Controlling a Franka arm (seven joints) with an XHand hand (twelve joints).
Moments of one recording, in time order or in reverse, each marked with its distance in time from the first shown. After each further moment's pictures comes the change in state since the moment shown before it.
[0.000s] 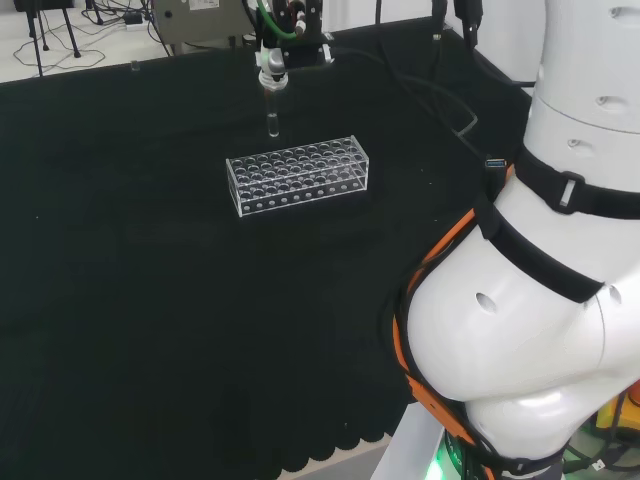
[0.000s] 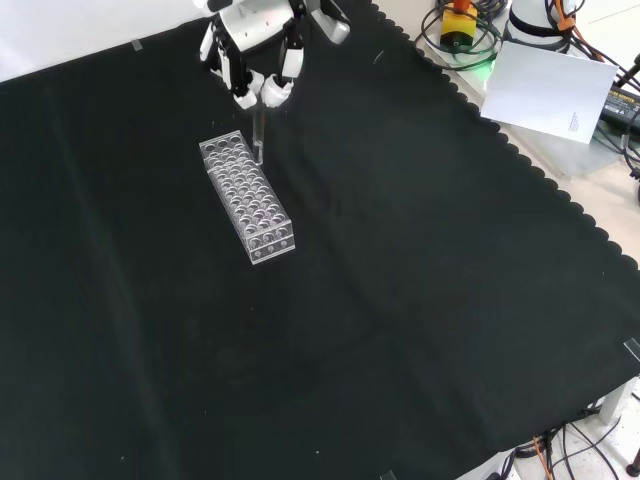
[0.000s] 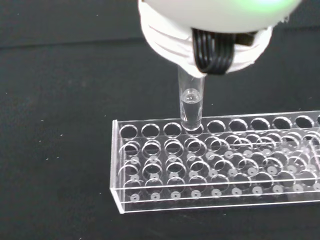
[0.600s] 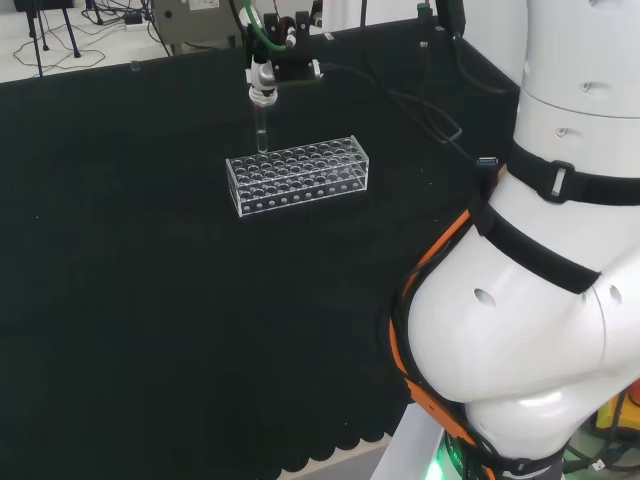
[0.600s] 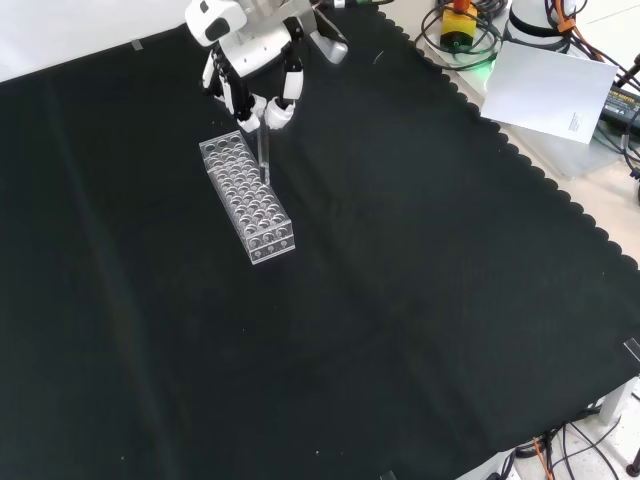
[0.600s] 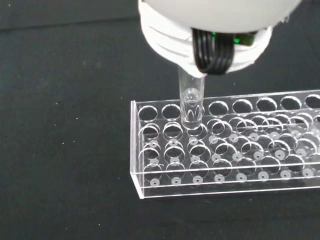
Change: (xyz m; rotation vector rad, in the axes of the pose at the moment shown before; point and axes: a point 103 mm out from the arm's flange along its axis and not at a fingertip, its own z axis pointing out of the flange) arm 0.012 0.013 0.023 0.050 0.035 -0.021
